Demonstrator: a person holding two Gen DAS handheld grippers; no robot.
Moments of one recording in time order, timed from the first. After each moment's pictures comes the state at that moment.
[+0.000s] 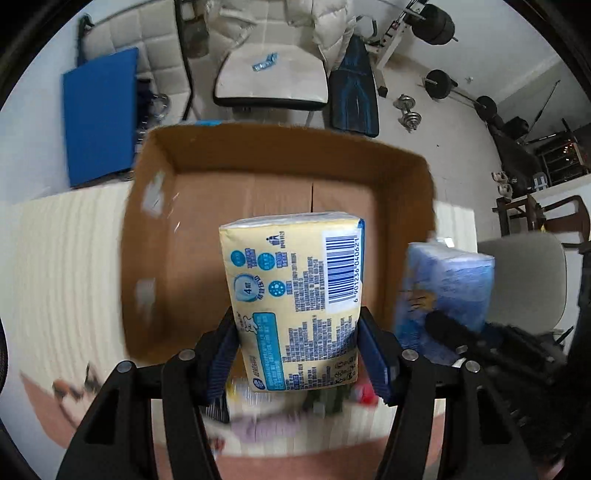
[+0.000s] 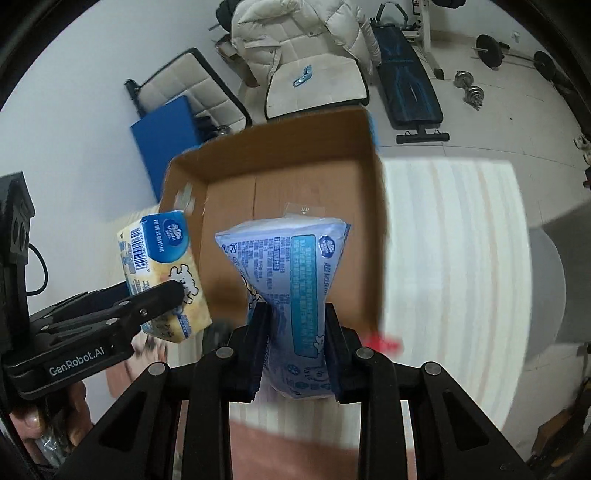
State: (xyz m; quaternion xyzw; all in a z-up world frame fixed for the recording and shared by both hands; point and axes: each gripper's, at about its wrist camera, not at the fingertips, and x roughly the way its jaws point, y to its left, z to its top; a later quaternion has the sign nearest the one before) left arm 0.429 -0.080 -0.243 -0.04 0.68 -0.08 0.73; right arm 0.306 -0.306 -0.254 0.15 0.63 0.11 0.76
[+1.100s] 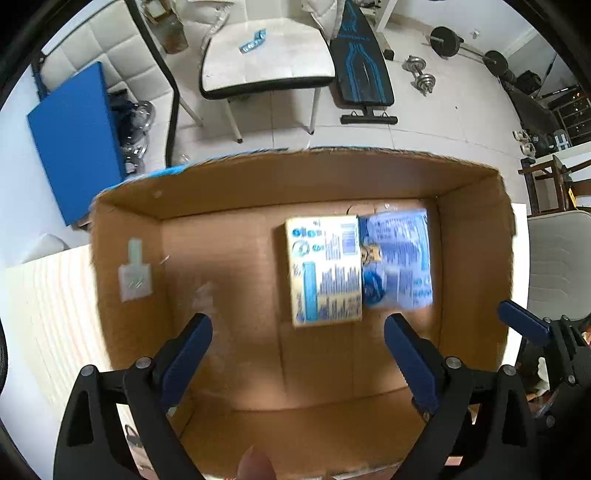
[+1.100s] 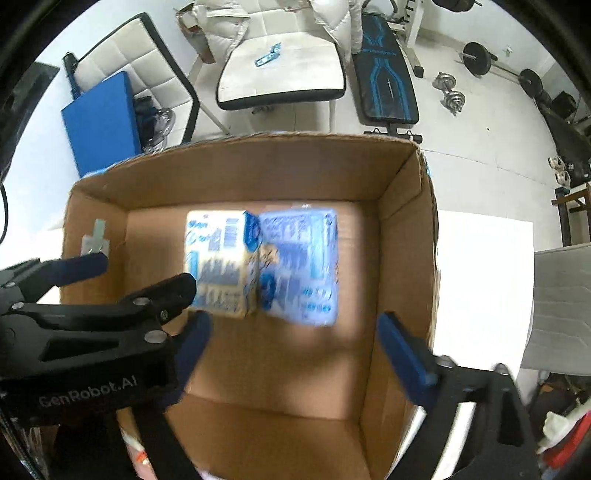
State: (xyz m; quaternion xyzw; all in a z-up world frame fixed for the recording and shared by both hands) left arm 0.494 -0.098 -0.293 0.05 0.71 -0.08 0.70; right arm 0.448 -0.260 -0.293 0.06 0.67 0.04 0.74
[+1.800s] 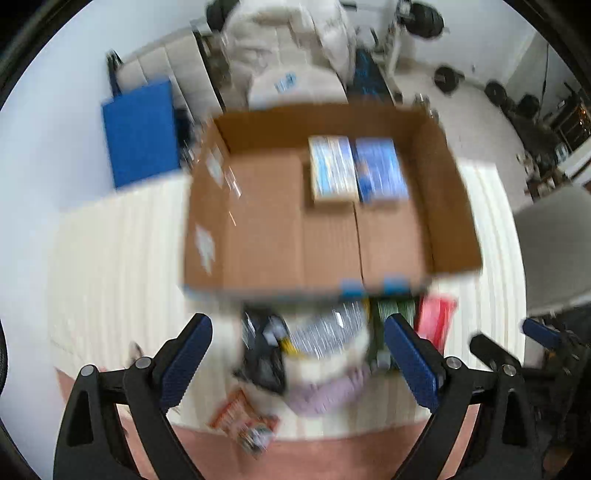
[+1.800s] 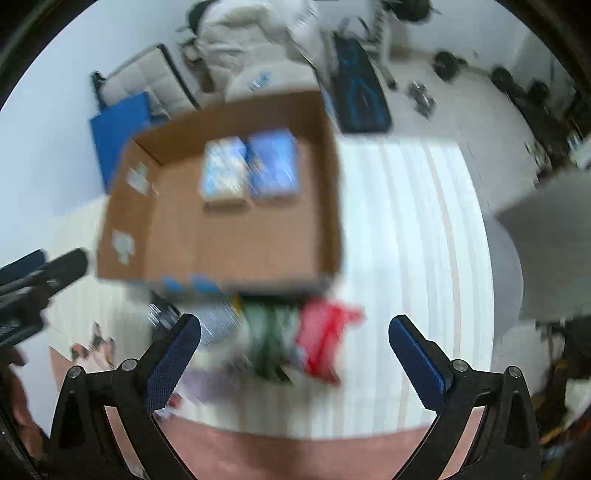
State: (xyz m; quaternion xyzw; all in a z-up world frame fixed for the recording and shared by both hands) left arm 0.292 -0.072 -0.236 0.06 0.64 -0.04 0.76; right arm 0.241 -0.310 -0.262 0.12 0.64 -0.01 0.76
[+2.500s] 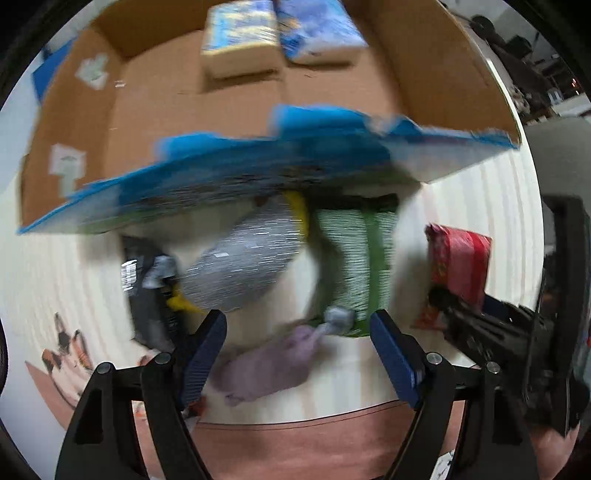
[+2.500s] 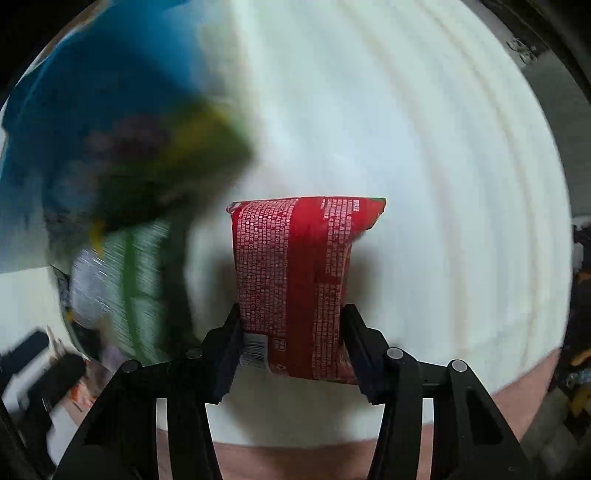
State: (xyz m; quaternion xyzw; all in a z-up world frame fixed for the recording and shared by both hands) left arm 0.273 -0.142 -0.358 0.08 0.73 -0.09 0.67; right arm 0.215 -0.342 -0.414 0.17 0.73 -0.06 0.66
